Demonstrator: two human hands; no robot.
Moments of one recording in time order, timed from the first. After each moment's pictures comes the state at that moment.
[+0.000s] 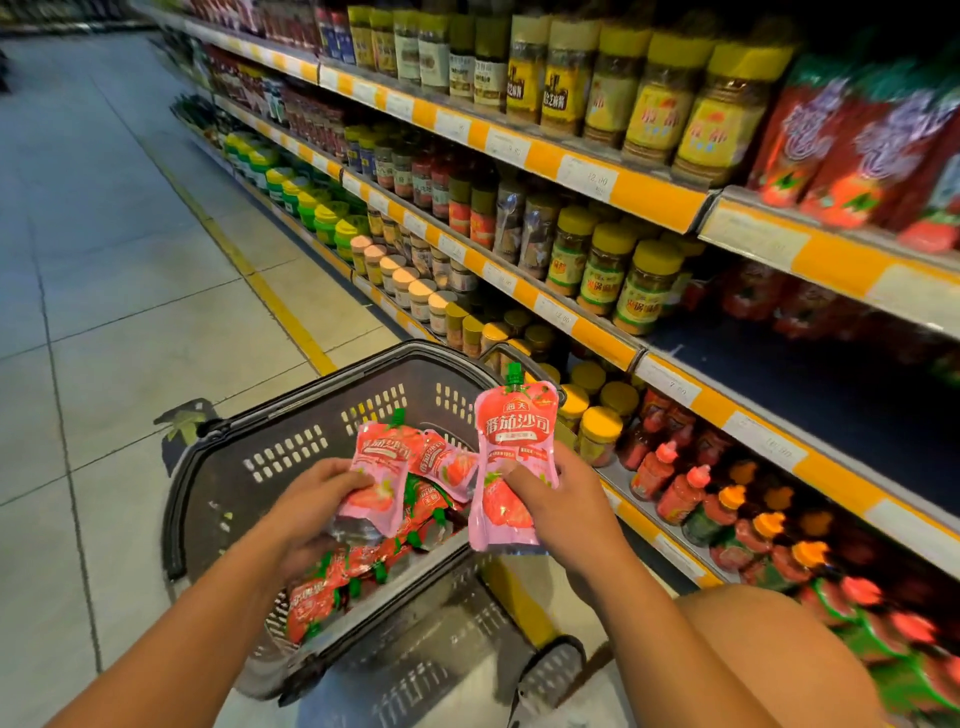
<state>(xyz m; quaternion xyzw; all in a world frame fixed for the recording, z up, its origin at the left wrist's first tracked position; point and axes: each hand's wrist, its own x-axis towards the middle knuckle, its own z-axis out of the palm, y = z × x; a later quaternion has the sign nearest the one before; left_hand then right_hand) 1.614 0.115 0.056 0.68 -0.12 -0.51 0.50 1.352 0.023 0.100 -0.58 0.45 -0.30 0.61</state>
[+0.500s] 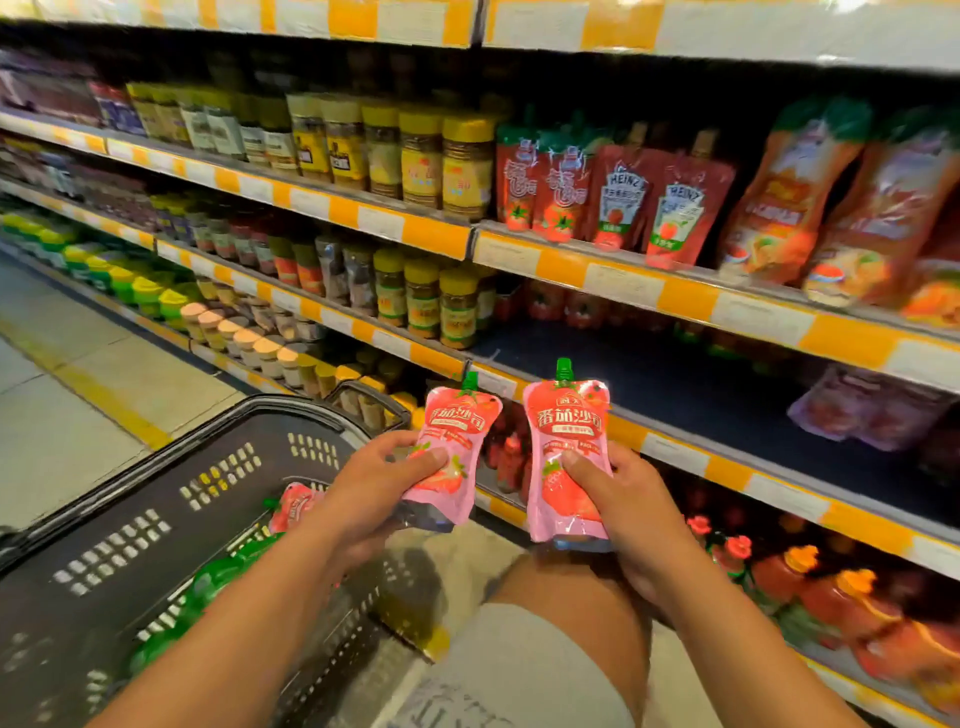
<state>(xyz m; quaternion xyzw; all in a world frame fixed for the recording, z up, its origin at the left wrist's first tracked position) 1.408 0.038 0.141 0.54 -0.35 -0.60 0.48 1.148 0.036 0.158 -0.48 0.54 -0.44 0.53</state>
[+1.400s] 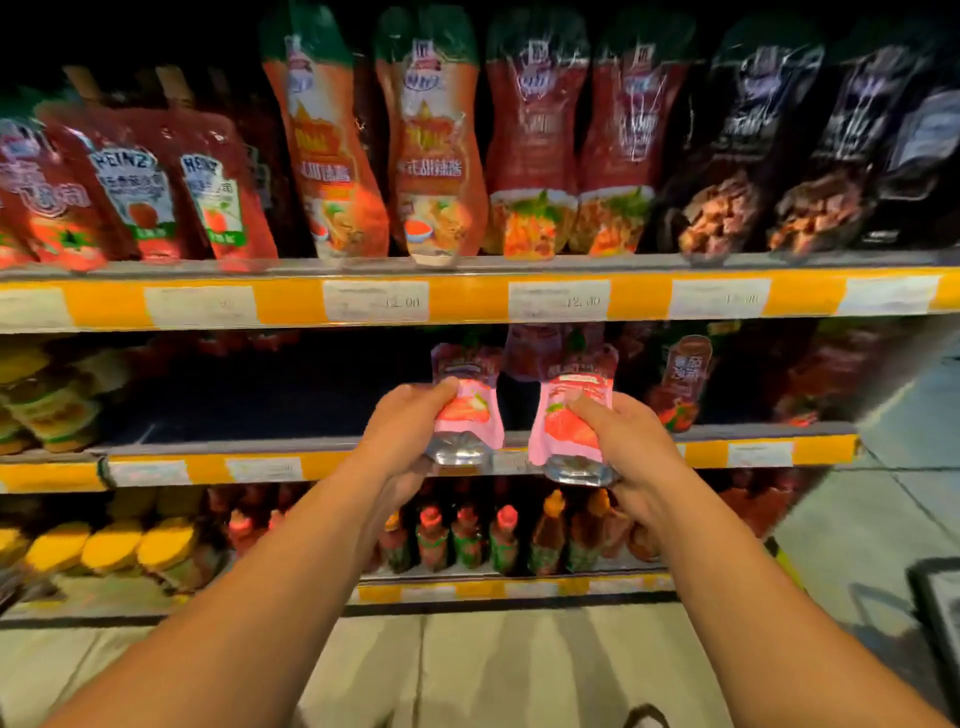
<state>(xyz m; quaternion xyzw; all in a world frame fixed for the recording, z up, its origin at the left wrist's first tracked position) 1.040 -0.119 0.137 0.47 -0.47 -0.66 0.35 0.842 -0.010 0.139 -0.26 0.65 -0.59 0.40</state>
